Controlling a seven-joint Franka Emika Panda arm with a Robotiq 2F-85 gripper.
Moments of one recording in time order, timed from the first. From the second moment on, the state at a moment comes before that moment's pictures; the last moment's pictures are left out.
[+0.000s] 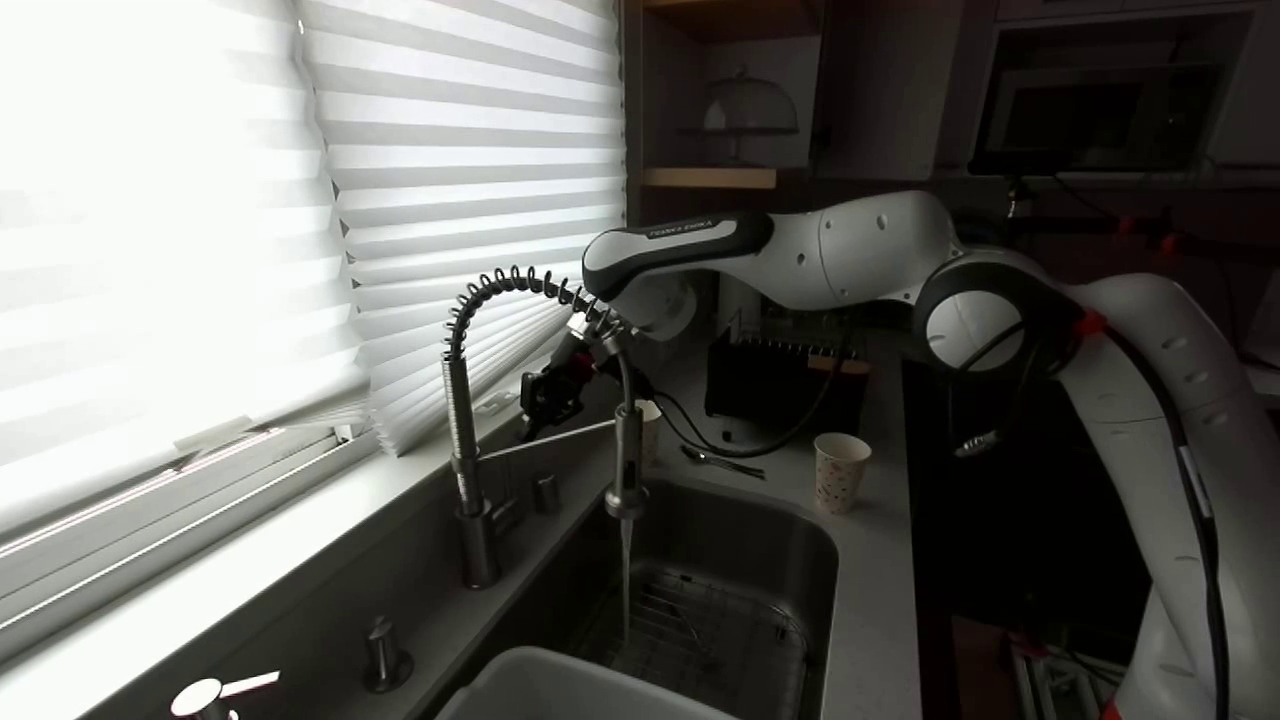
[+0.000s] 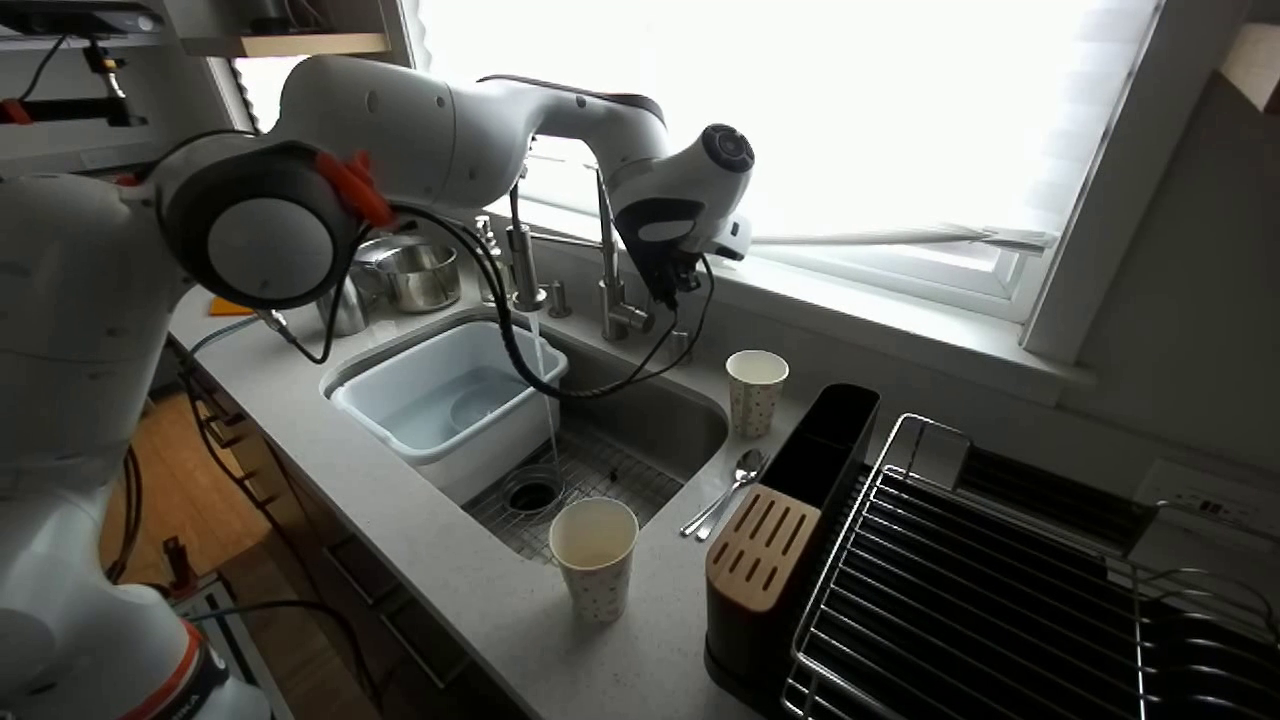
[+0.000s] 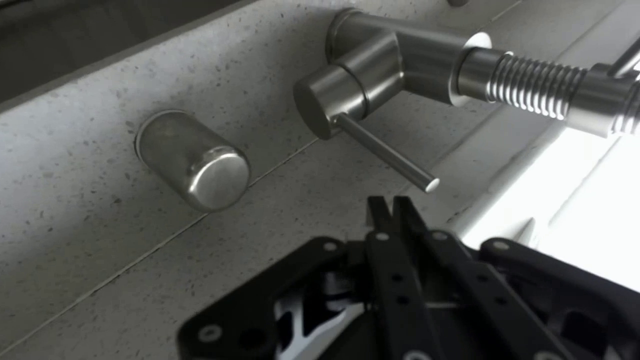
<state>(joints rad) -0.25 0.57 0.06 -1.33 0.74 2.07 -0.22</state>
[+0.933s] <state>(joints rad) -0.23 0.60 0.07 -1.33 0.80 2.10 -0.22</state>
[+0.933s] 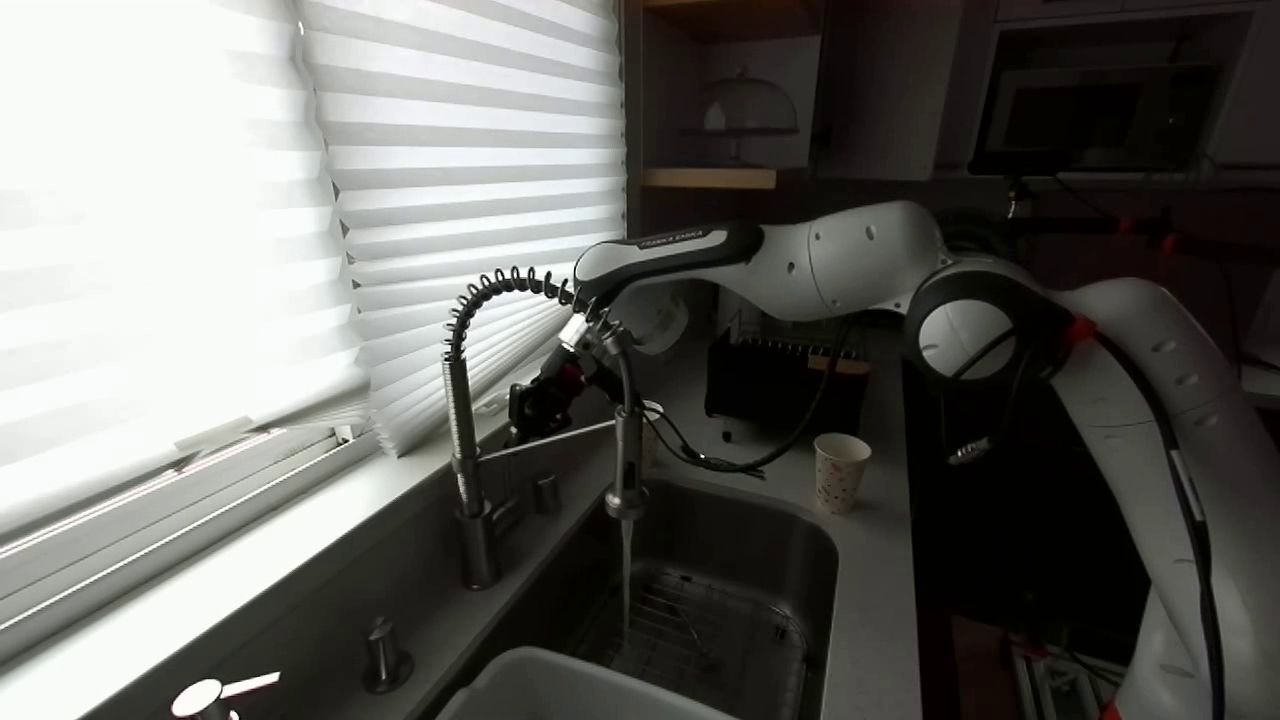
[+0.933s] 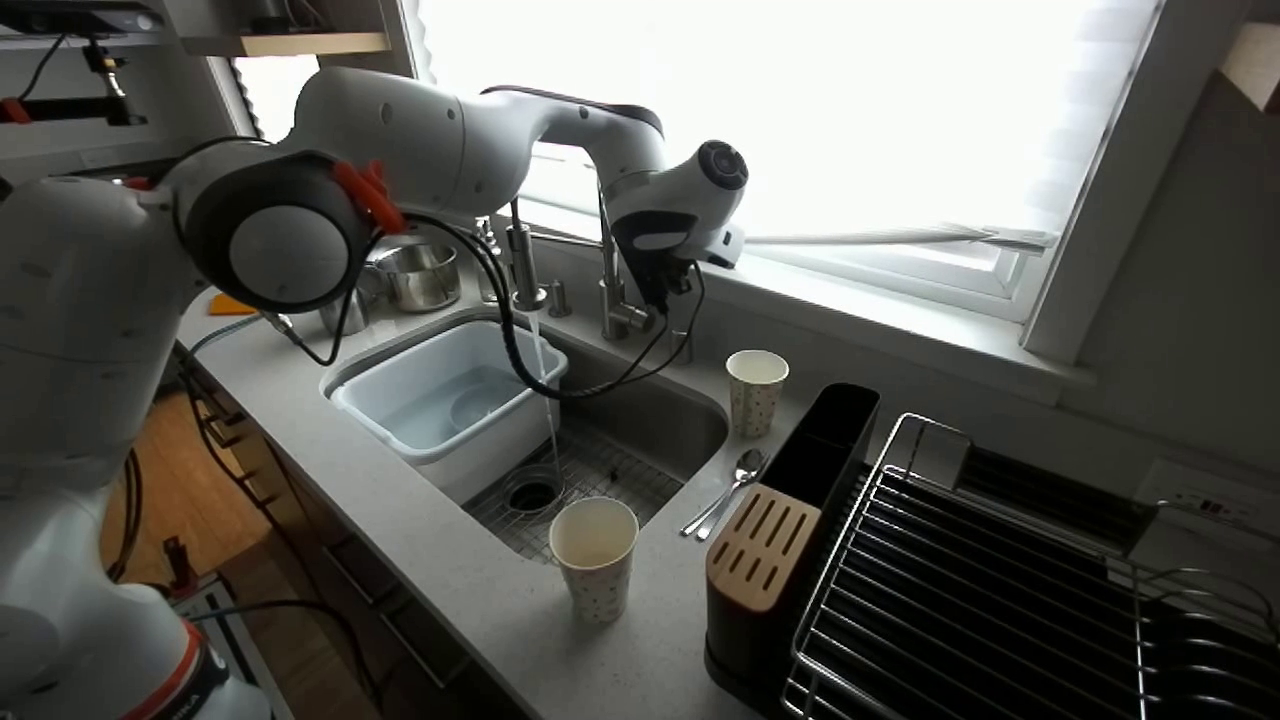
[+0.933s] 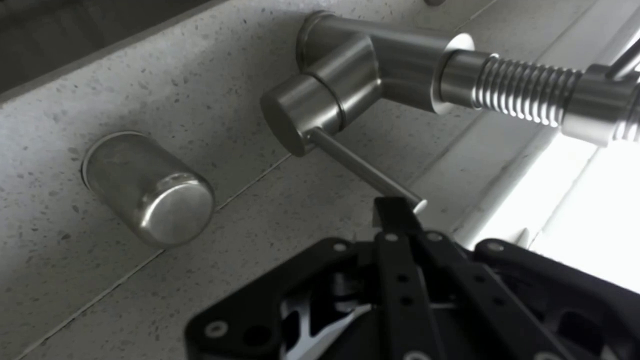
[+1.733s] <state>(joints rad) -0.23 0.62 0.08 -1.31 0.82 2.09 -0.21</state>
